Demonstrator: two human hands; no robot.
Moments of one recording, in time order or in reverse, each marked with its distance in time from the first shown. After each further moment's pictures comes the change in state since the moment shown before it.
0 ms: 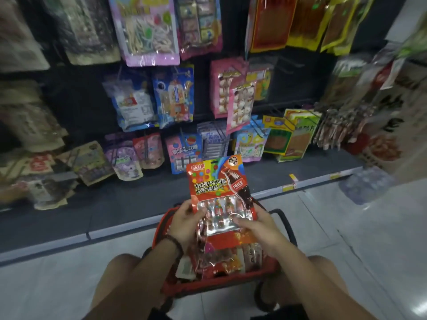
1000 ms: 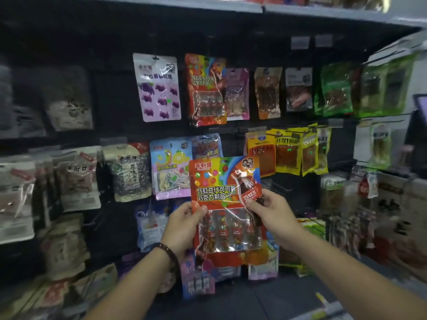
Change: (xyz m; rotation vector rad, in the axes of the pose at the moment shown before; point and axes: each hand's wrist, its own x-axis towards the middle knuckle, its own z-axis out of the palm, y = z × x) left_hand -0.044 0.330 0.007 0.074 -0.052 0.535; right_hand -0.048 -0.358 0.011 -0.085 0.188 -0.681
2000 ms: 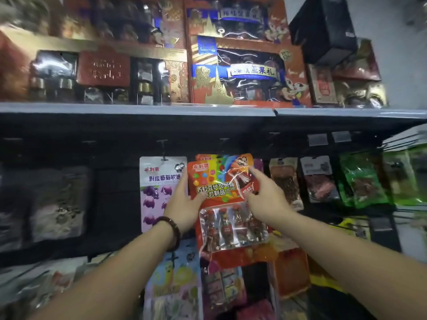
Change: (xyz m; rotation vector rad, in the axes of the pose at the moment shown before) left_hand 0.231 0.271 -0.025 0.244 0.090 0.442; right_hand 0.244 -0.238 0.030 -0.398 0.186 -0.411
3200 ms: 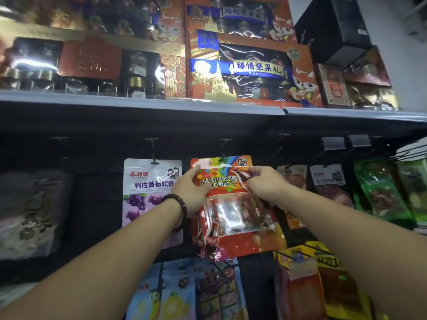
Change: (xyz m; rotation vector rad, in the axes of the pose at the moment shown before) left_hand 0.106 -0.005 0.019 0.184 0.060 -0.008; right_hand 0.134 0.029 0.015 -0.110 -0.053 0.136
